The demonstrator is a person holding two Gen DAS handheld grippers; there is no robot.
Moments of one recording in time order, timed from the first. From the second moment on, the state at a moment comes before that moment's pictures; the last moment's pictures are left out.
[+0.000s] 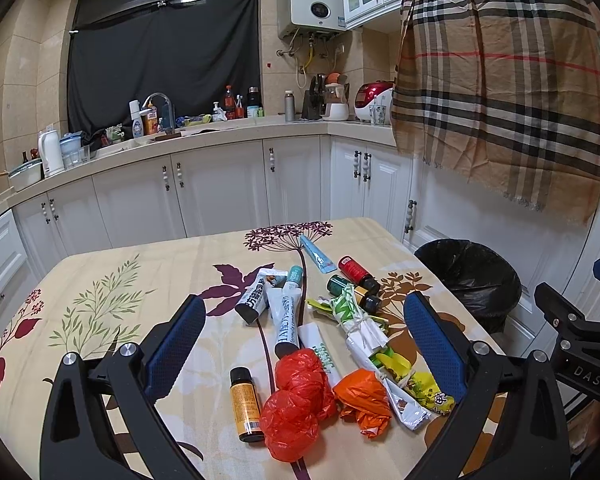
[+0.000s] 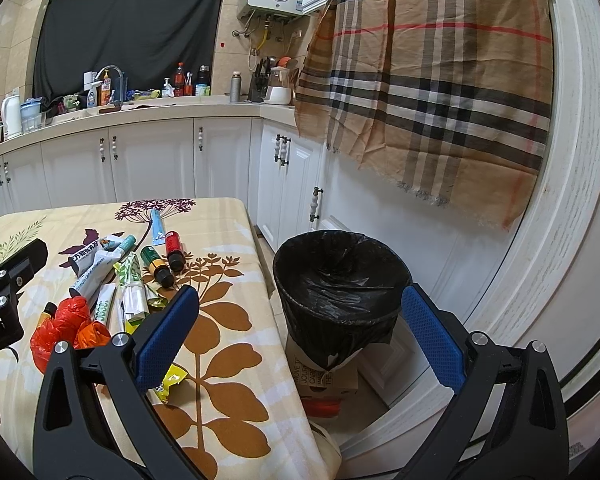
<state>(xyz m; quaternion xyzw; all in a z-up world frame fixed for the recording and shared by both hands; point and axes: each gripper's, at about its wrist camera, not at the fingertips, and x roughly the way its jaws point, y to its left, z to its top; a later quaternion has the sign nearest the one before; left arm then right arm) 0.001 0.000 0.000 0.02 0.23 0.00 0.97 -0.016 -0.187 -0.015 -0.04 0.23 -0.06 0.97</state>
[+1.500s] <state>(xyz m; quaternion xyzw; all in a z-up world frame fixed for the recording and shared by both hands) 0.001 -0.001 -0.012 0.02 0.23 0.00 0.97 -0.014 -0.185 -0.017 -0.04 0.23 -0.06 0.97</state>
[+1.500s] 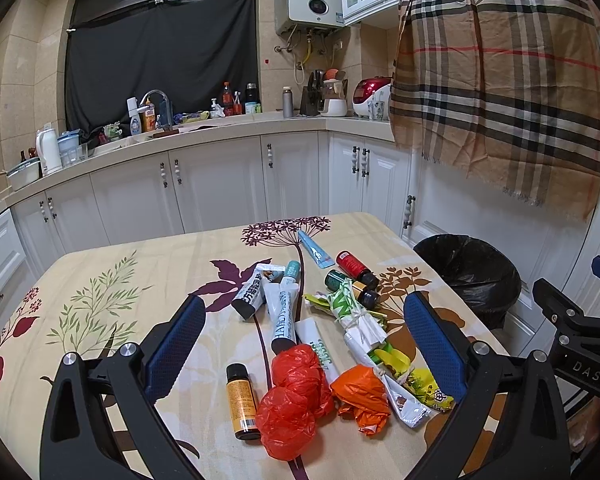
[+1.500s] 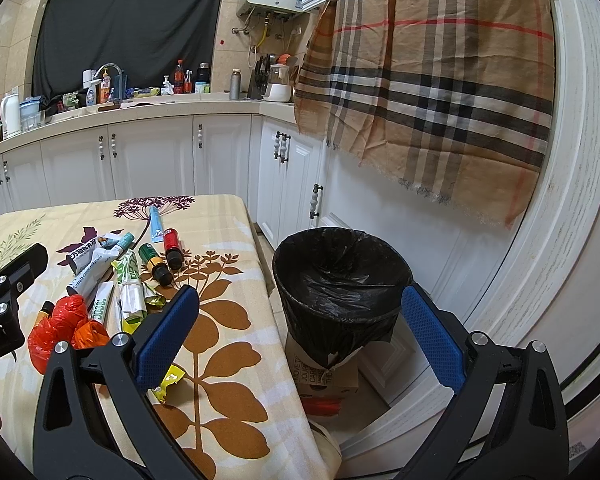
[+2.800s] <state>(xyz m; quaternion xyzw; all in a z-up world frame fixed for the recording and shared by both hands) 0.012 0.022 -0.076 0.04 0.34 0.01 0.94 0.016 -0.168 -0.071 -0.04 0.30 -0.01 0.95</state>
